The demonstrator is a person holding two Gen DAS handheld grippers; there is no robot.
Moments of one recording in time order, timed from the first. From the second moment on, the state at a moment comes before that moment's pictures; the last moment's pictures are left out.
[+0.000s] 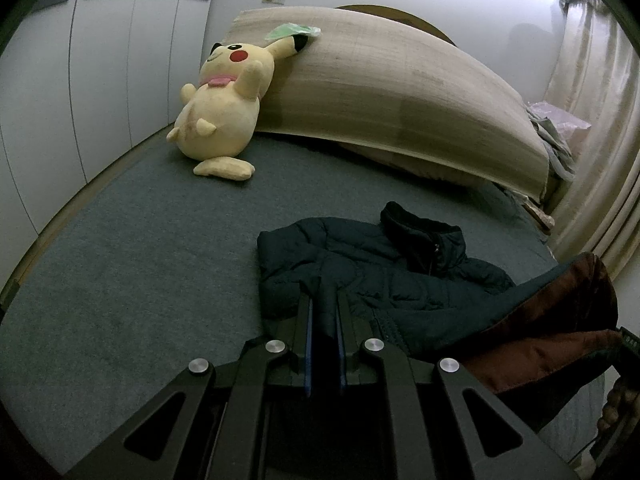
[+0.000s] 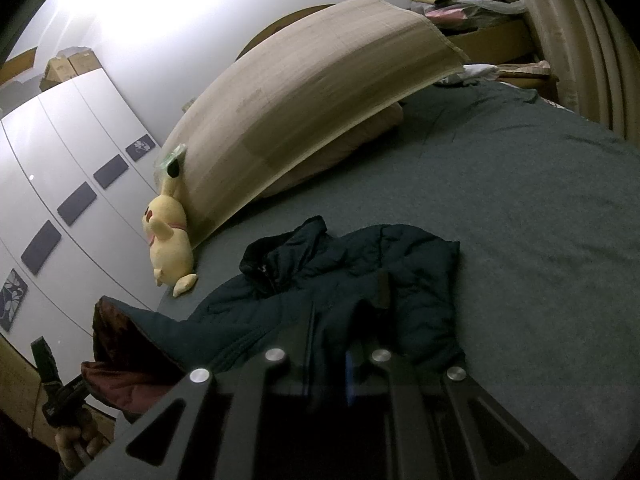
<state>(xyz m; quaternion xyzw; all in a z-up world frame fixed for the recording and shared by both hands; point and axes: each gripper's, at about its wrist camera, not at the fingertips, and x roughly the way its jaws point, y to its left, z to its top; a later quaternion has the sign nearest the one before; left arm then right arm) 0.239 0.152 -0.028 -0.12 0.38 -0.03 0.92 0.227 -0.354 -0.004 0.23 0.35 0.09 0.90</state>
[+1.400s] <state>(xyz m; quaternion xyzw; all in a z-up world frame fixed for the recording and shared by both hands) 0.265 0.152 -0.029 -0.11 0.38 -0.03 0.92 0.246 -0.345 0.018 0.20 0.35 0.09 0.91</state>
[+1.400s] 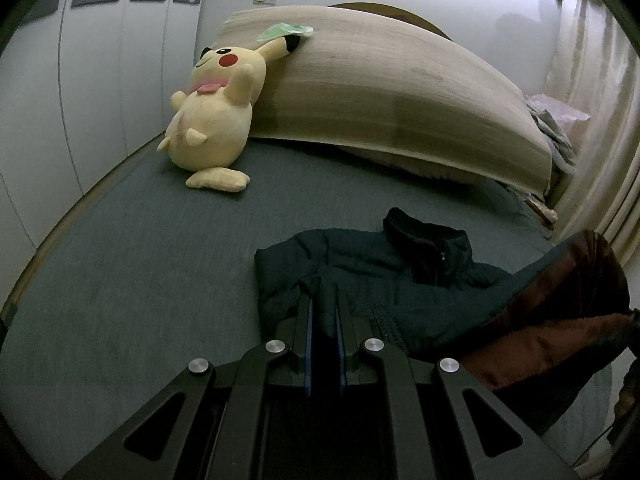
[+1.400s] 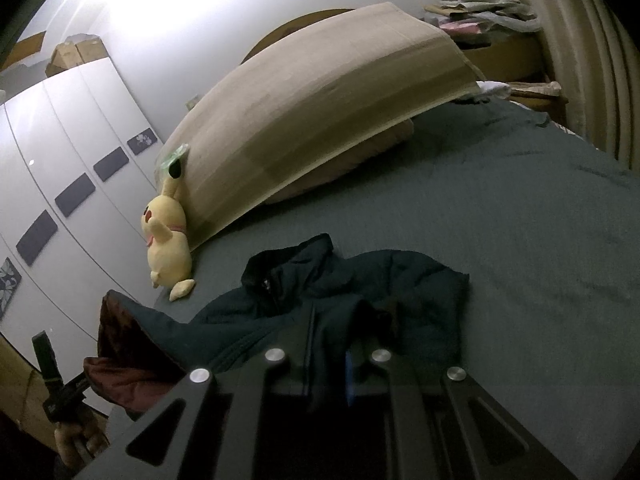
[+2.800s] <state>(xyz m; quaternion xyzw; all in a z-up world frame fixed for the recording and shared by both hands) 0.321 0.137 -0.034 -0.06 0.39 -0.03 0.92 0.311 -0.342 0.008 0.18 0.36 0.06 0.91</state>
